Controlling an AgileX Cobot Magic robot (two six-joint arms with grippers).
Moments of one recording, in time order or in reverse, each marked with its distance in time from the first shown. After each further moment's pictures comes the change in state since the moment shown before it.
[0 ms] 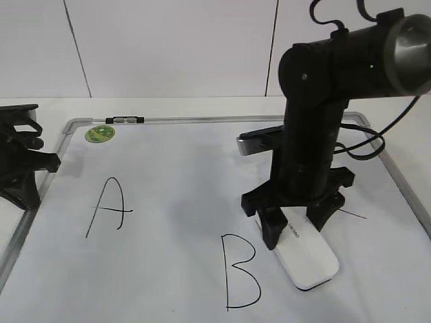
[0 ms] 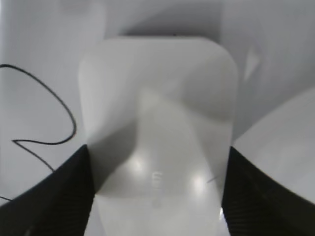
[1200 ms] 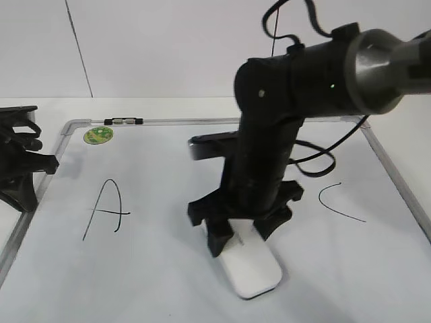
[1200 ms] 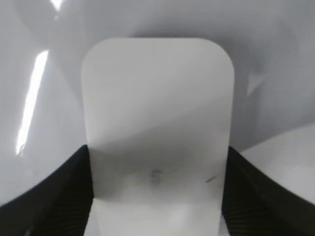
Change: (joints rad) left arm 0.002 0.000 -0.002 0.012 0.018 0.000; right arm 0.148 0.013 -0.006 0.099 -0.145 0.032
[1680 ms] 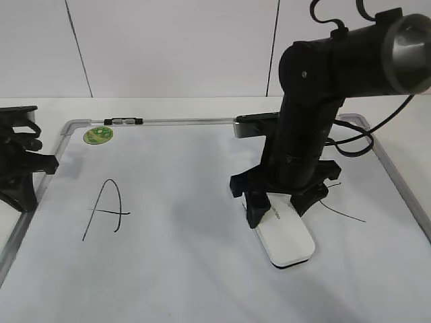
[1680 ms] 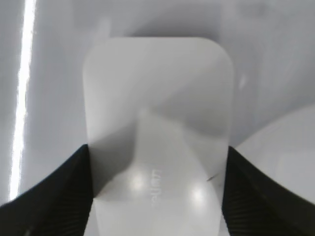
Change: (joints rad) left arm 0.000 0.000 0.000 -0.002 0.000 0.000; right arm -0.162 0.000 -0.002 -0.091 0.006 0.005
